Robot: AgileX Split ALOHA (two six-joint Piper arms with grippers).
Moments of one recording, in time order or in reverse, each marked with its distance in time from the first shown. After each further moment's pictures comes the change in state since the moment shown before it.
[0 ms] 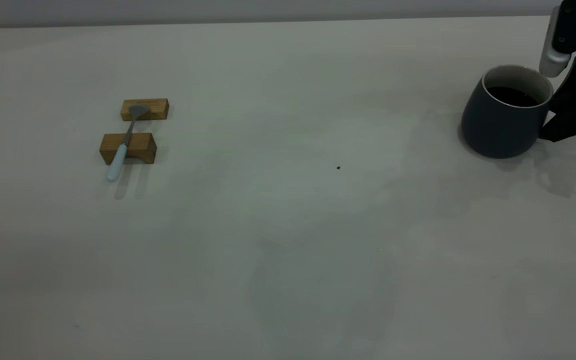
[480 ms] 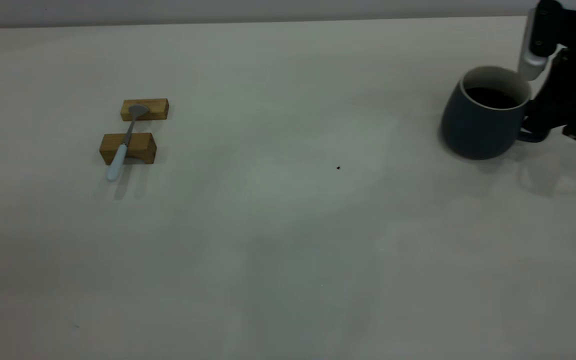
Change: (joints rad) left arm 0.000 0.000 0.000 0.000 0.000 0.000; right arm 0.075 0.001 0.000 0.004 -0.018 0.000
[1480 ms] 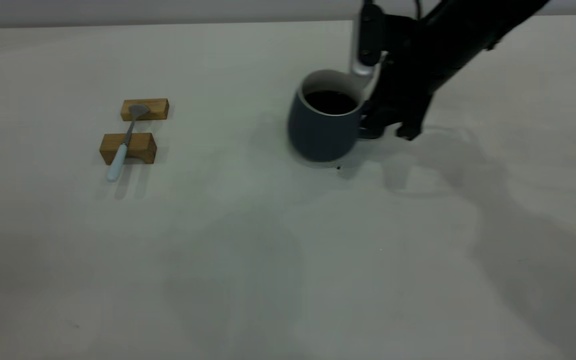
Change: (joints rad) left arm 0.000 0.000 0.000 0.000 0.000 0.000; right arm 0.393 0.145 -0.256 0.149 0.055 0.000
